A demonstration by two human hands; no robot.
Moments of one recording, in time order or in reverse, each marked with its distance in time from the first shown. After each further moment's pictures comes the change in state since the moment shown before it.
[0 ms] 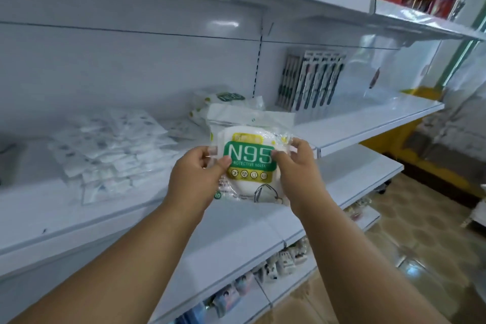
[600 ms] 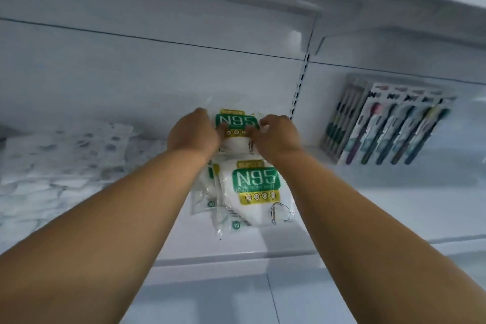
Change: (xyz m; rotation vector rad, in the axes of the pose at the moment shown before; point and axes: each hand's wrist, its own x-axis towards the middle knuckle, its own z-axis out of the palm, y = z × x) left_hand 0.236 0.048 0.097 0.956 0.484 0.006; right_hand 0.318 -0.028 0.062 -0.849 -0.330 -0.504
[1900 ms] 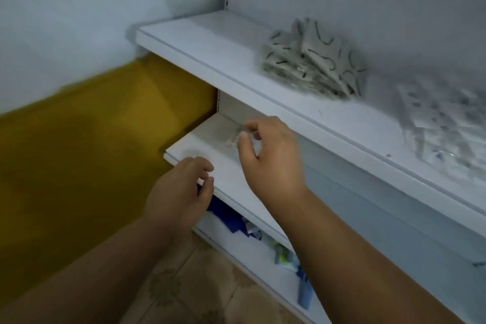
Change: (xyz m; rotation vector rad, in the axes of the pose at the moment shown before) left_hand -0.334 -0.534 -0.284 0.110 0.123 -0.479; right_hand -0.384 -0.455 0.281 0.538 -0.215 -0.796
